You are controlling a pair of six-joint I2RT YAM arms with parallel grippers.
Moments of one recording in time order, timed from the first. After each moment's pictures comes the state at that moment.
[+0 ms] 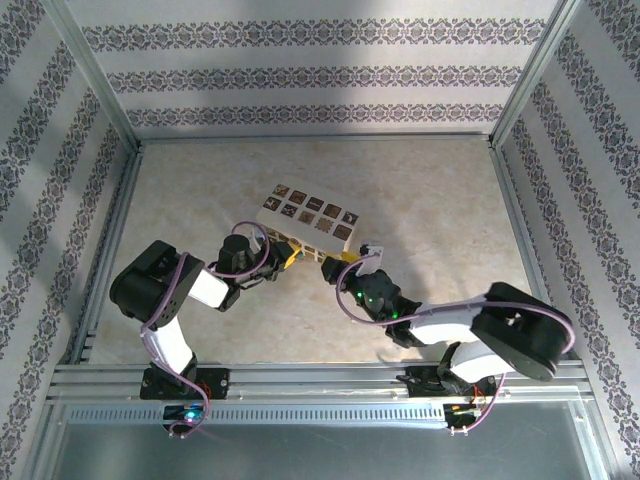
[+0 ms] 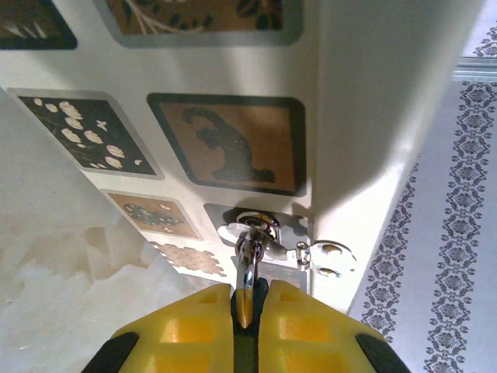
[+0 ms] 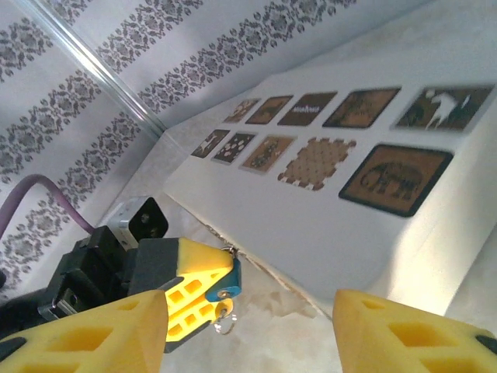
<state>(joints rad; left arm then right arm) -0.40 1.75 0.42 1.00 0.47 -1.40 0.95 1.37 0.29 0.88 0.41 0.69</state>
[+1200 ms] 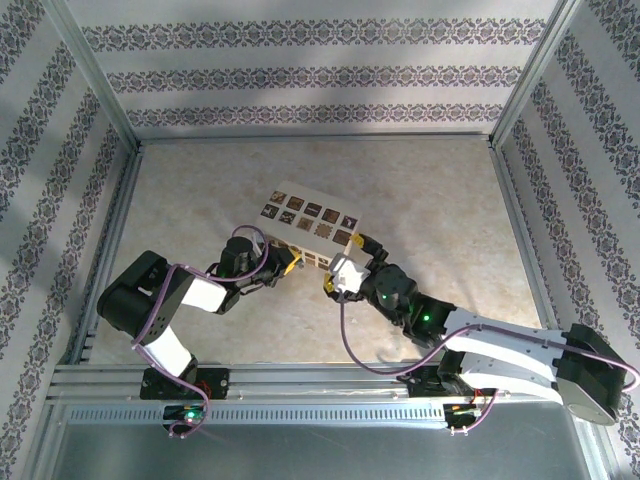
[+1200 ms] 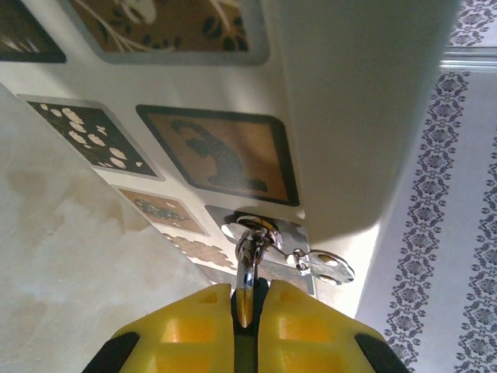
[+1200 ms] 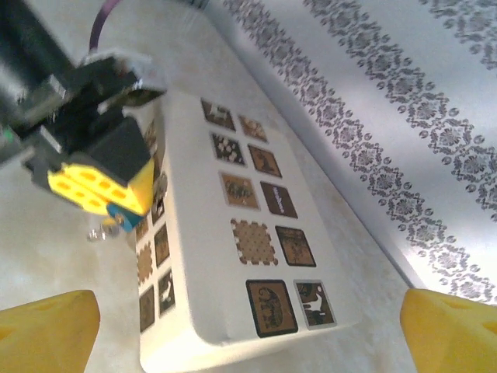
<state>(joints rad) -0.45 1.65 0.41 0.81 0.43 -1.37 0.99 1.00 0.41 0.30 0.34 -0.58</state>
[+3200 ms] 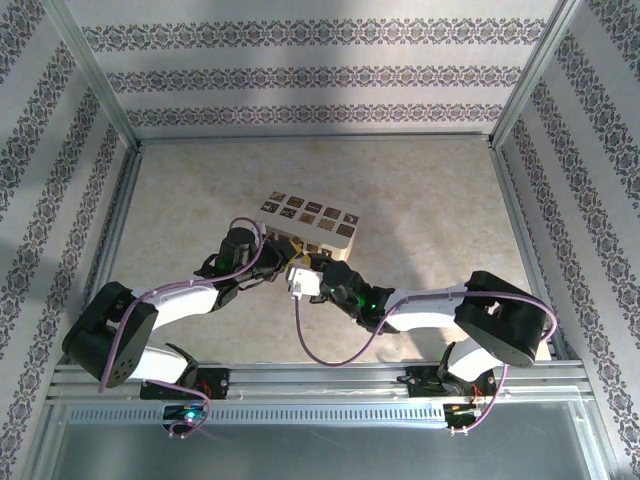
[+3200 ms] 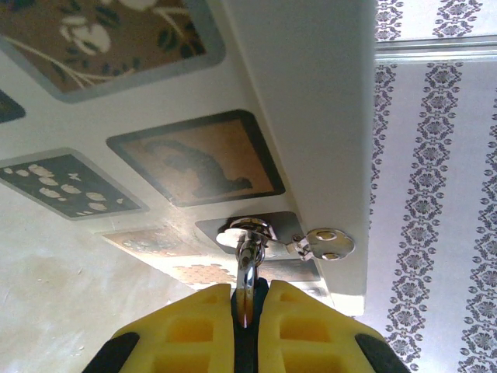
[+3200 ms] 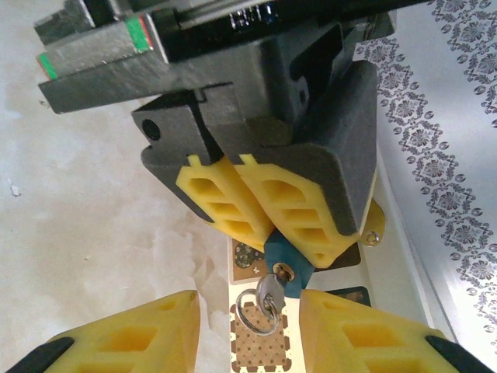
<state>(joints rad) -0.50 1.39 0.50 0.44 0.35 -1.33 1.04 1.53 0.57 0.54 0.29 -0.68</state>
